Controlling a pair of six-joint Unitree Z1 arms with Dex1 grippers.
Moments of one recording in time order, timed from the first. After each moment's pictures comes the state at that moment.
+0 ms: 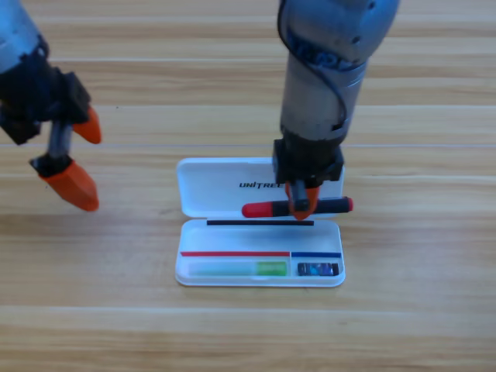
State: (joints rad) arm 0 -0.56 1.71 -1.48 1.08 -0.13 0.75; arm 1 0.92 2.32 -2.16 1.30 -0.02 -0.79
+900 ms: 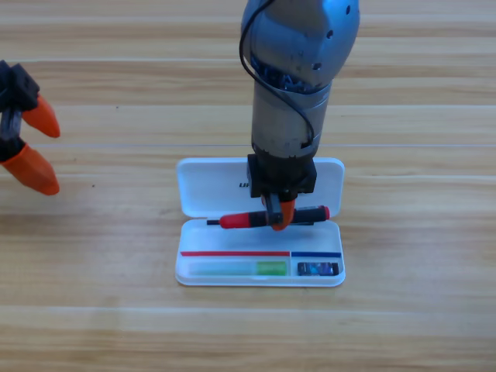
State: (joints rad) arm 0 -0.28 1.71 -1.41 1.06 -0.27 0.92; arm 1 0.97 2.39 -2.25 1.31 -0.04 -0.78
